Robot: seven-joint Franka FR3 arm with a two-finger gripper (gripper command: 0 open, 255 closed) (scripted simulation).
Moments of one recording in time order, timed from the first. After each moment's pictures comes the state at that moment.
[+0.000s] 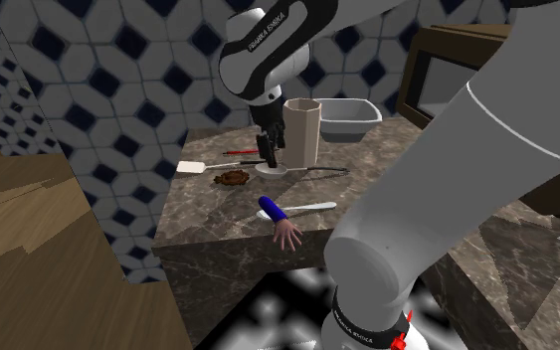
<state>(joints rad) -0.03 -0.41 -0.32 -2.56 -0.36 2.07 -0.54</state>
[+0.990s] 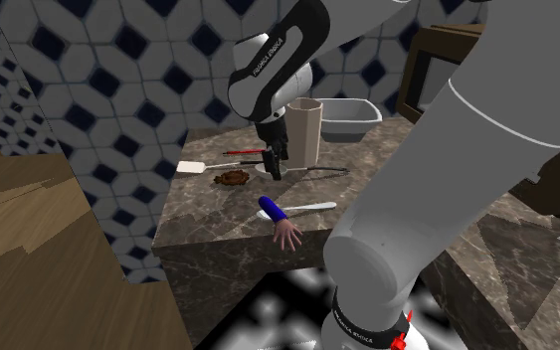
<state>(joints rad) -0.04 -0.33 -0.36 -2.62 -0.40 2.21 -0.55</state>
